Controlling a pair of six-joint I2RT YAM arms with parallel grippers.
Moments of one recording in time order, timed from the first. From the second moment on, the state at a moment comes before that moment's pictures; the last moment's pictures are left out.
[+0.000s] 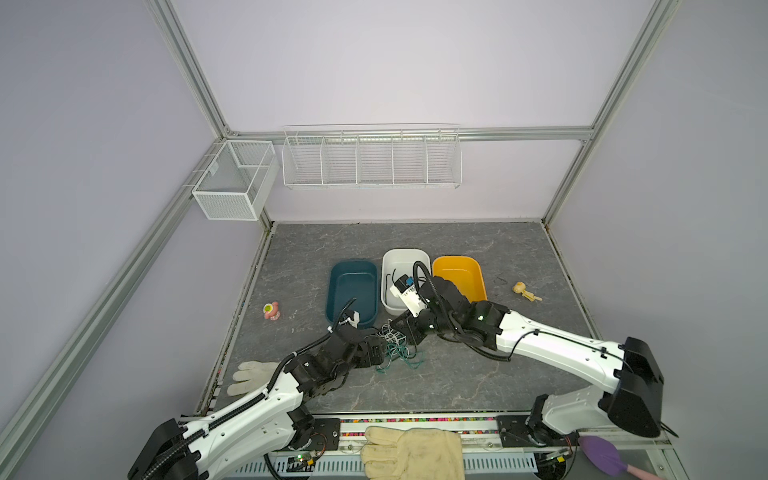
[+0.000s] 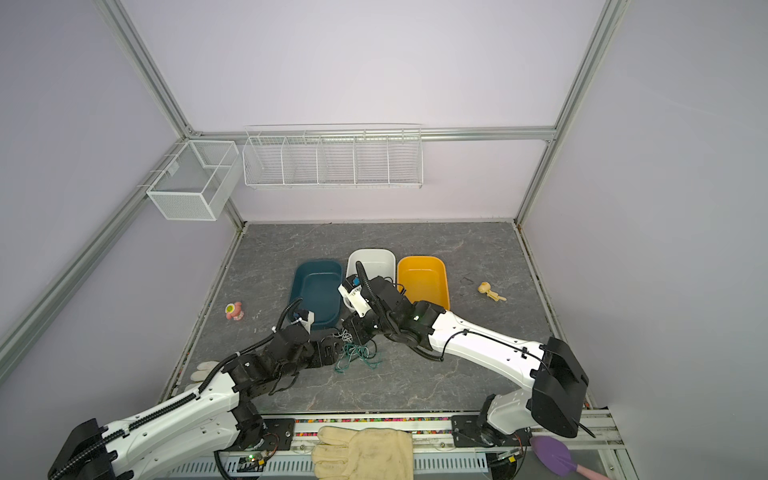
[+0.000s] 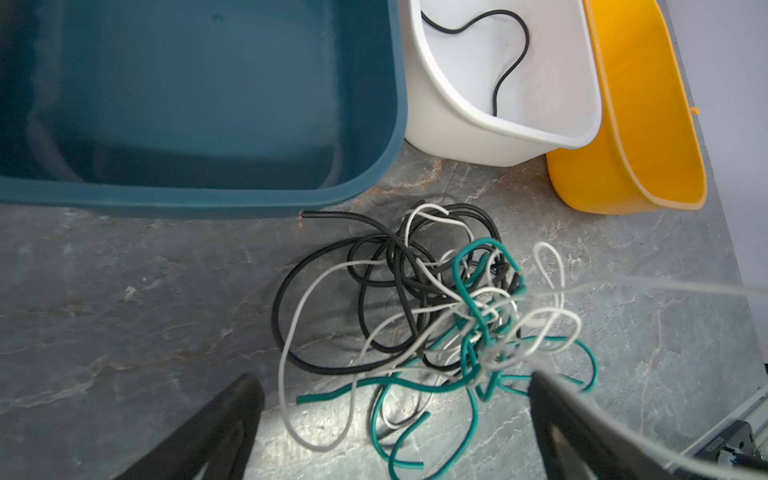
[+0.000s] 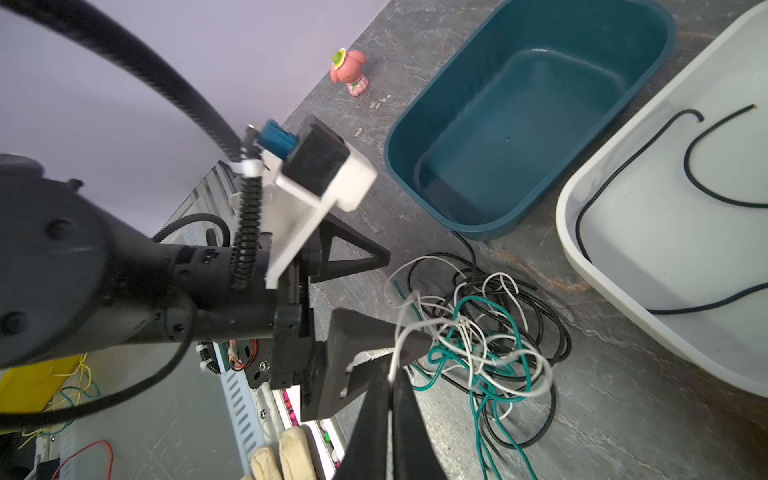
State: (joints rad) left arm -0.84 0.85 0.38 -0.30 -0.11 -0.79; right arm 1.01 1.41 1.12 -0.37 -0.22 0.37
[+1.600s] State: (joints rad) left arm -0.84 0.98 0.27 -0.09 -0.10 -0.81; right arm 1.04 1.09 1.54 -0.73 0.02 0.25
